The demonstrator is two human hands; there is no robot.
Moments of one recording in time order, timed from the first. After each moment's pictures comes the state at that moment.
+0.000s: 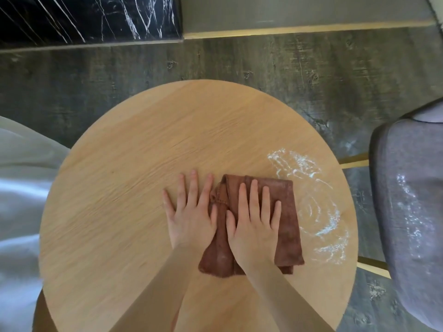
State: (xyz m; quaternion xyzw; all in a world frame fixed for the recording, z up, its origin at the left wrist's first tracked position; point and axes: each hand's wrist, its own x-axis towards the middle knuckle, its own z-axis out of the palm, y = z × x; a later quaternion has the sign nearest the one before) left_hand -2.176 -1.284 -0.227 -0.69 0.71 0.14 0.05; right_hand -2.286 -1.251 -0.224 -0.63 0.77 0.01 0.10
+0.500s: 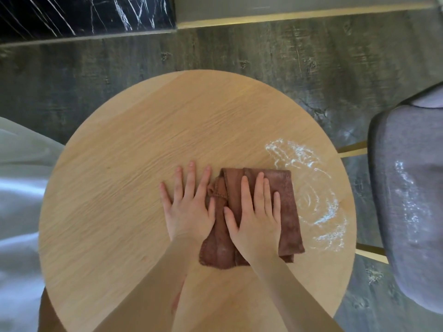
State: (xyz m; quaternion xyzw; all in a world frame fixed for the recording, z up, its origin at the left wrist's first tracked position) left_hand -2.175 -1.282 -0.222 -0.69 0.70 0.18 0.05; right_hand -2.297 -1.241 -0.226 -0.64 0.76 -0.02 0.07
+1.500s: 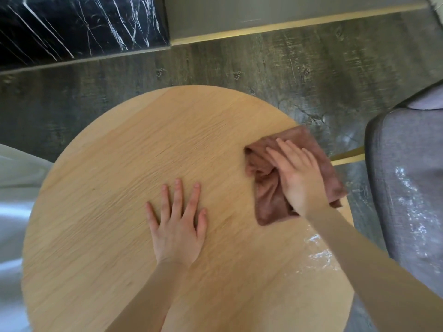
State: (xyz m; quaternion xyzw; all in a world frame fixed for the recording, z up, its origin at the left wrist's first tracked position) left_hand -2.177 -1.282 -0.231 -0.68 0.72 0.12 0.07; right_hand -2.422 -1.335 -0.236 -0.74 0.67 -0.12 0.02
